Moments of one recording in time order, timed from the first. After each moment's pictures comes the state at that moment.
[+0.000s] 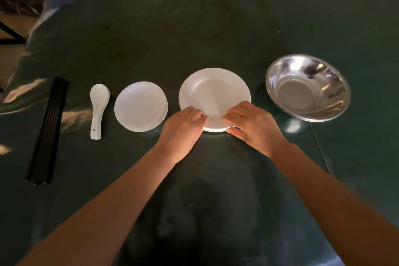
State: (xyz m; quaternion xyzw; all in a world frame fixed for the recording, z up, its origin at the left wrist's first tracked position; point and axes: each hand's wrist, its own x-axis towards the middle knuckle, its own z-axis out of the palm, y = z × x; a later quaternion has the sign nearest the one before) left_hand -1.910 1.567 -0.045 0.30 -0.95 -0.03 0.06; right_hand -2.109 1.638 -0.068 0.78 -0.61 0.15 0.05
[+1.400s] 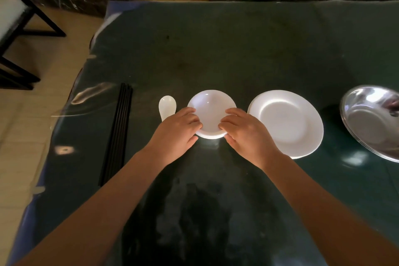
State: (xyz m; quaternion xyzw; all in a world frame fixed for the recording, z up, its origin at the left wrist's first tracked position) left_hand -1.761 1.476 -0.029 0.32 -0.94 -0.07 0.05; right_hand -1.958 1.542 -0.038 0.80 -0.59 0.12 -0.01
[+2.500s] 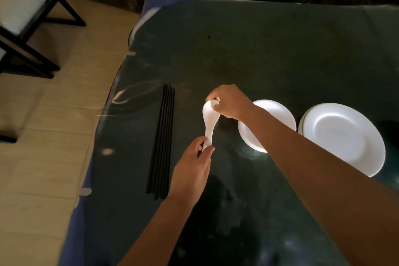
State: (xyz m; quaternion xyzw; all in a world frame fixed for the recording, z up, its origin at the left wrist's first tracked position) left_hand -1.686 1.507 -0.076 0.50 -0.82 -0.19 0.19; right_hand -1.843 1.383 -0.036 0.70 -0.67 0.05 -0.25
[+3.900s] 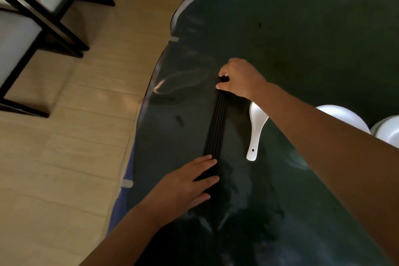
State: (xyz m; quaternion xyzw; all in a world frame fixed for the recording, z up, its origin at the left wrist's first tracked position) left_hand -1.553 1.496 -0.085 0.33 -0.93 -0.17 0.08; right_hand -1.771 1.304 -0.051 0.77 -0.61 0.04 -0.16
